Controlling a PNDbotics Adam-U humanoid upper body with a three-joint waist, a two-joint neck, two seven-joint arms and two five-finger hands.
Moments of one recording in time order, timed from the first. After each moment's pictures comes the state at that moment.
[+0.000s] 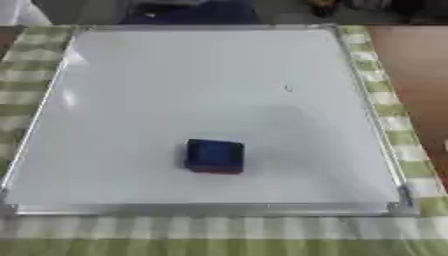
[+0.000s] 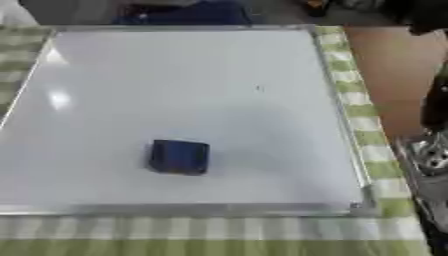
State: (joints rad) left arm -0.27 0.24 0.00 -1.98 0.04 -0.25 0.55; right arm -0.28 -0.60 -0.10 -1.98 0.27 -0.30 -0.48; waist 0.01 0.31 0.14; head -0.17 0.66
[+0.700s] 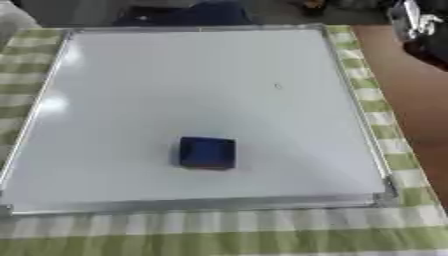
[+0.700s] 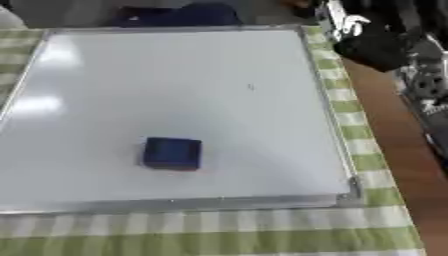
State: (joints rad) left arm -0.27 0.24 -0.01 -1.98 0.05 -0.25 0.54; right arm -0.53 -0.87 0.08 -1.98 0.50 -0.21 -0.04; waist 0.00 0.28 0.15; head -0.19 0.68
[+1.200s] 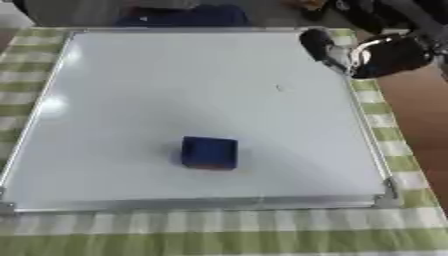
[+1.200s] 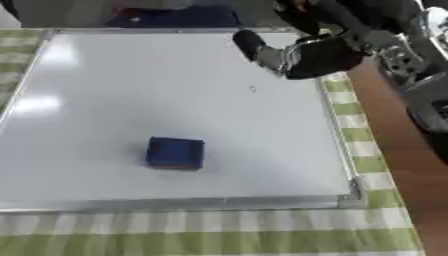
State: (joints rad) left arm -0.27 0.24 -0.01 -1.98 0.05 -0.24 0.53; right arm -0.62 -0.88 0.18 -1.98 0.64 -0.23 0.13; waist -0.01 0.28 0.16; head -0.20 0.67
